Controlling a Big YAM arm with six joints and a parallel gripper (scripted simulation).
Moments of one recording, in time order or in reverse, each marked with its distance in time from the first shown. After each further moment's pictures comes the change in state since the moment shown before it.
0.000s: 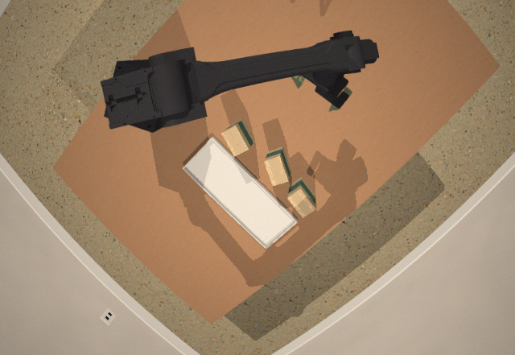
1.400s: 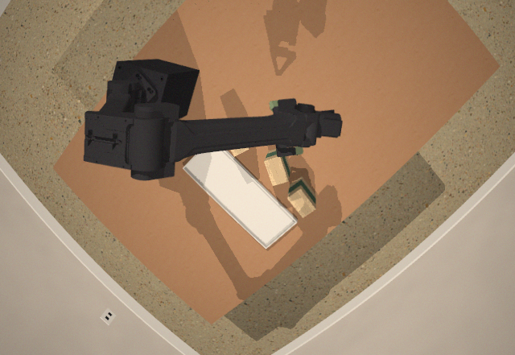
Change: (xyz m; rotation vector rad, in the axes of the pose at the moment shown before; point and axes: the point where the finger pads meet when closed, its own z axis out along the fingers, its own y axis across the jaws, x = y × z) arm 0.068 0.031 0.127 -0.317 -0.138 0.712
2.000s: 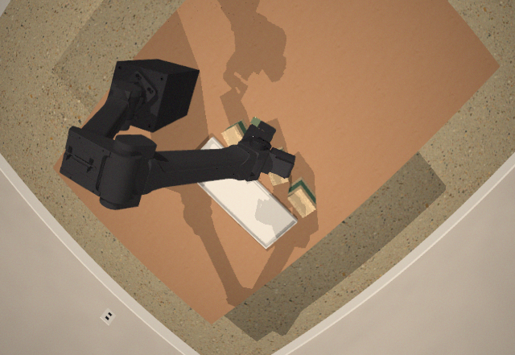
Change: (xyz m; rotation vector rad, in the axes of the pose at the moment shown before) arm 0.073 -0.017 0.067 -0.244 -0.074 0.647
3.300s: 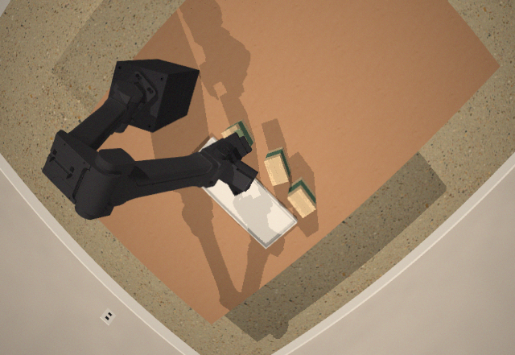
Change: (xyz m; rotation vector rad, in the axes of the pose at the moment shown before) arm 0.044 -0.034 0.022 -0.172 -0.051 0.529
